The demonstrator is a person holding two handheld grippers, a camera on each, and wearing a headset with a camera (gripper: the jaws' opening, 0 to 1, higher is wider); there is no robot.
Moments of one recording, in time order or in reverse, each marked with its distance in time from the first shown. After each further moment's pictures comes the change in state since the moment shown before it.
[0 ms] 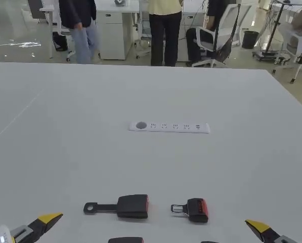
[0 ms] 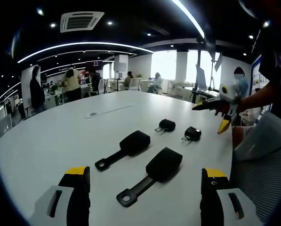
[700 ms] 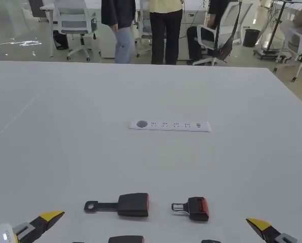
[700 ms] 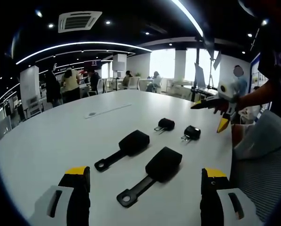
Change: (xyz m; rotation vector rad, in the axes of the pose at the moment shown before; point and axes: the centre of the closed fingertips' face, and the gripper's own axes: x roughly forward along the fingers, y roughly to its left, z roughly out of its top) left arm 0.001 0.000 0.000 0.012 0.010 -0.007; right arm 0.001 0.000 -0.001 -0.006 0.012 0.007
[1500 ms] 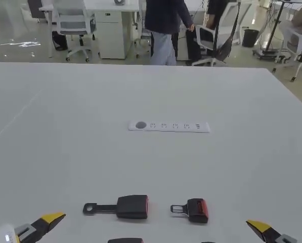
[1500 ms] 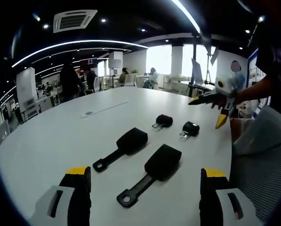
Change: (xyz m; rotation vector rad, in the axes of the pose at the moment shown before) left arm 0.006 -0.002 -0.001 0.042 0.046 -0.023; right arm -0.001 -0.004 -0.004 -0.026 0.028 0.017
